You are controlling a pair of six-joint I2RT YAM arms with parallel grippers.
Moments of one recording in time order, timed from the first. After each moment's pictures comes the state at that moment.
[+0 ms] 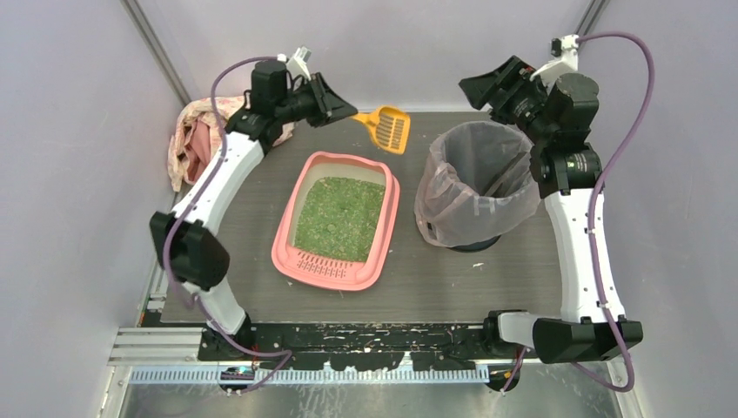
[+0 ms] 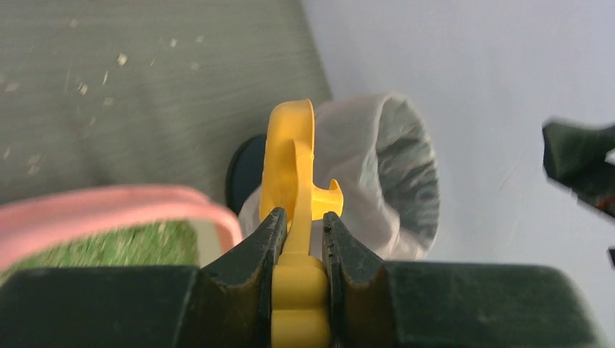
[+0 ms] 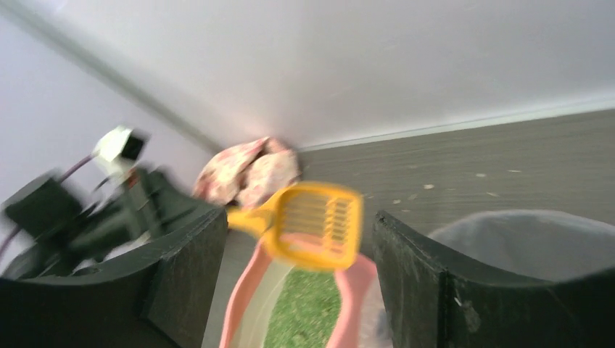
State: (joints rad) left arm -0.35 1.80 1.83 -0.28 0.57 -0.77; right arm 0.04 1.24 1.57 -0.34 -0.36 0.60
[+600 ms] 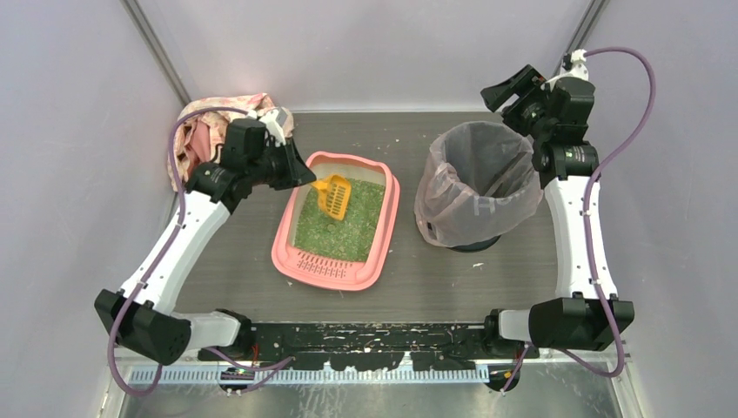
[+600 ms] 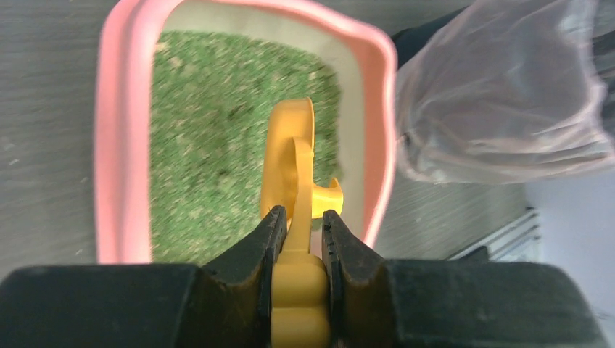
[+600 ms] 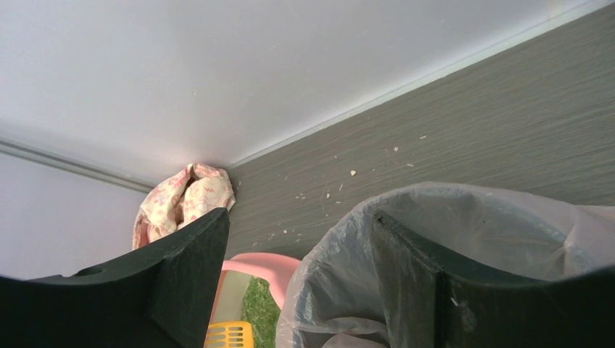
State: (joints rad) left arm -0.37 1.29 1.37 -0.68 0.27 -0.50; right arm -0.08 1.30 1.52 -0.41 -0.20 0.63
